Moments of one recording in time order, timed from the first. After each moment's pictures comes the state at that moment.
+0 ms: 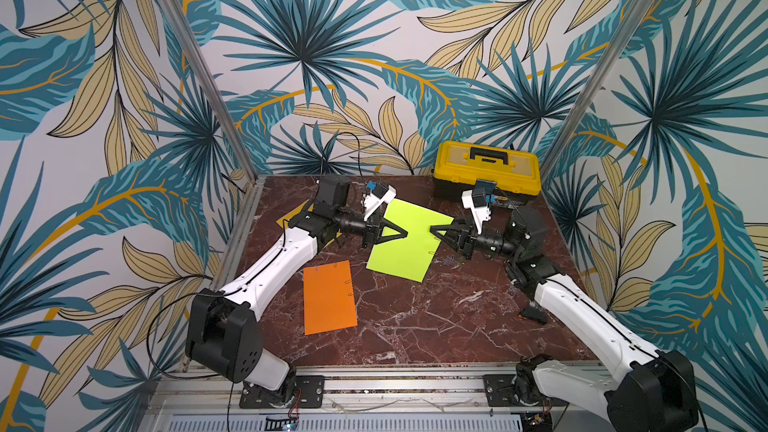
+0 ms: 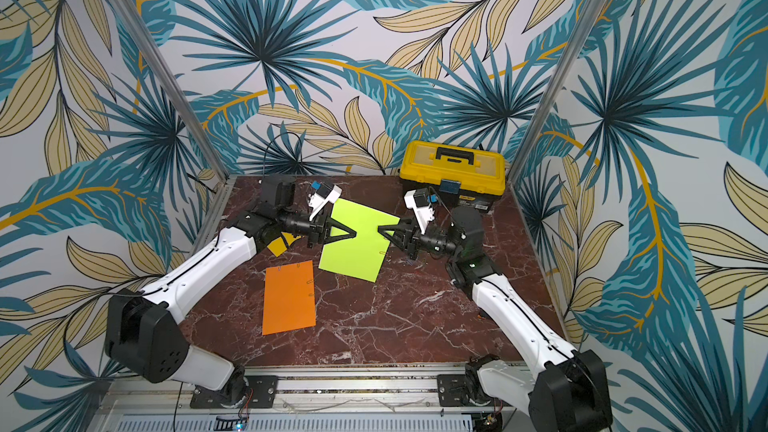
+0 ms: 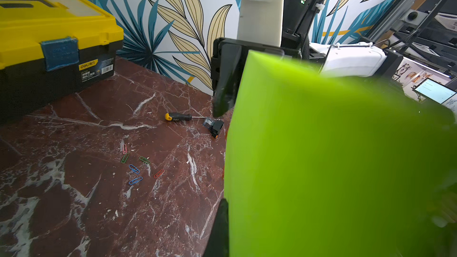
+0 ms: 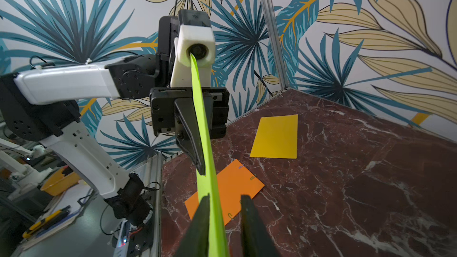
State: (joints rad) left arm -0.40 1.50 1.27 -0.30 1.22 0.05; right arm 0.30 1.15 0.83 0.25 -0.87 0.27
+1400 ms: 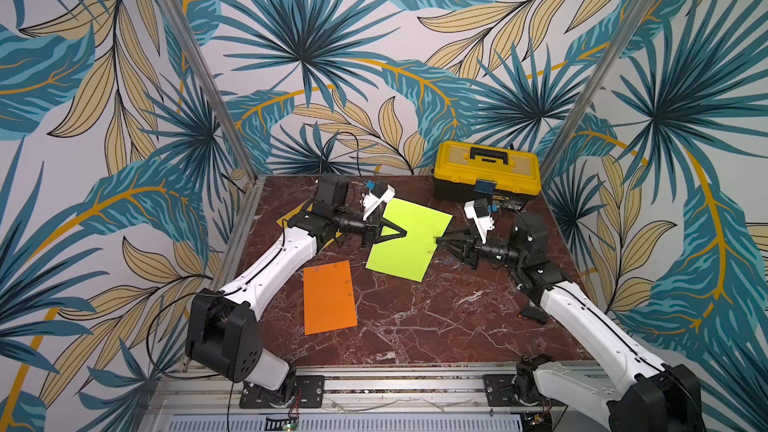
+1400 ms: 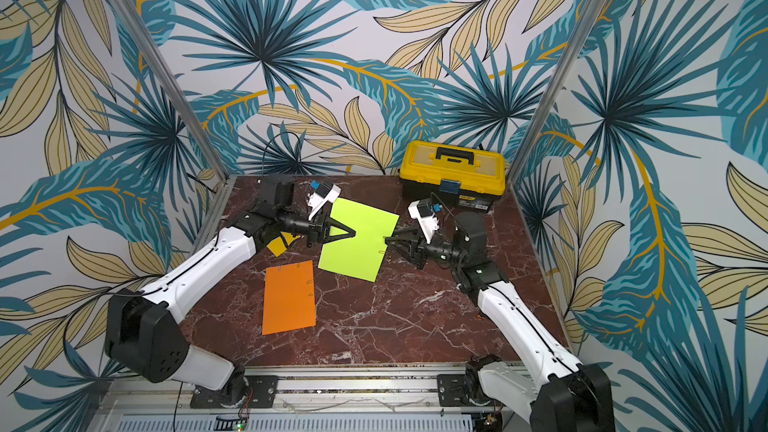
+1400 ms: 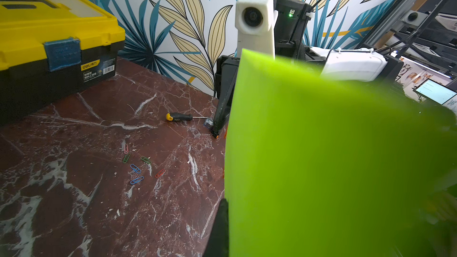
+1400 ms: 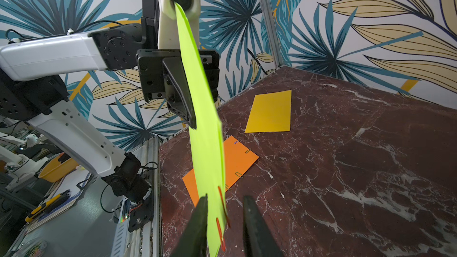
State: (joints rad) left arm -0.38 1.50 1.27 -0.30 1.22 0.05; right arm 0.26 1.09 0.78 0.11 -0.91 0.18
